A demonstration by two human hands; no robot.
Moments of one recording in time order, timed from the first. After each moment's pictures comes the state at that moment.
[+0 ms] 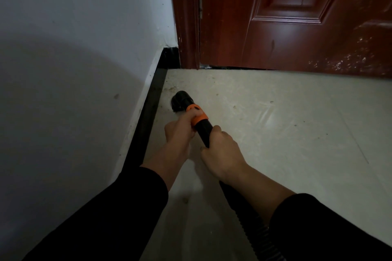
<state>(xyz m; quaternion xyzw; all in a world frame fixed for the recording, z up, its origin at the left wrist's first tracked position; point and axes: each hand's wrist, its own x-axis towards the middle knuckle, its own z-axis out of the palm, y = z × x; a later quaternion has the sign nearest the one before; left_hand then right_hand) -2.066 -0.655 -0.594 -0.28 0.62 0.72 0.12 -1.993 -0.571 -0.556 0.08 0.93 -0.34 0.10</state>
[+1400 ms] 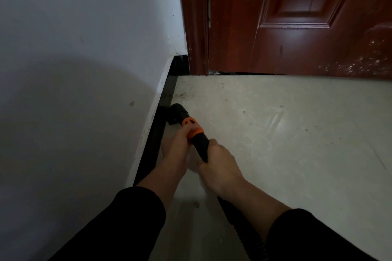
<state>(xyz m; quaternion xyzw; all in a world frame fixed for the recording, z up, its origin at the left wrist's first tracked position) -2.039 -0.680 -0.572 -0.33 0.59 0.73 0.09 -1.982 -0.596 -0.560 0.07 0.92 -0.36 0.11</state>
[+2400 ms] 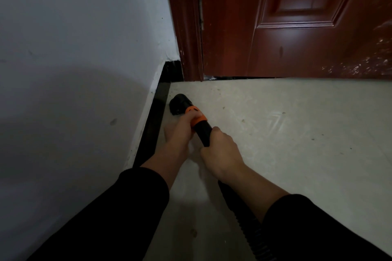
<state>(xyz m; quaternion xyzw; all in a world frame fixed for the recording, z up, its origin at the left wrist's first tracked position) -2.119 -0.656 -0.584 -0.28 0.63 0.72 0.10 -2.050 -0.575 -0.563 0.11 0.91 -0.39 0.09</state>
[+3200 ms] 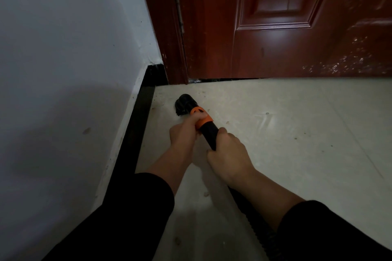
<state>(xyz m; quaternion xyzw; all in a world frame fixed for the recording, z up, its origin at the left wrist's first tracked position) -2.121 -0.607 -0.600 -0.26 0.64 0.72 0.12 -2.040 -0.527 -0.563 0.11 0.93 -0.35 0.06</state>
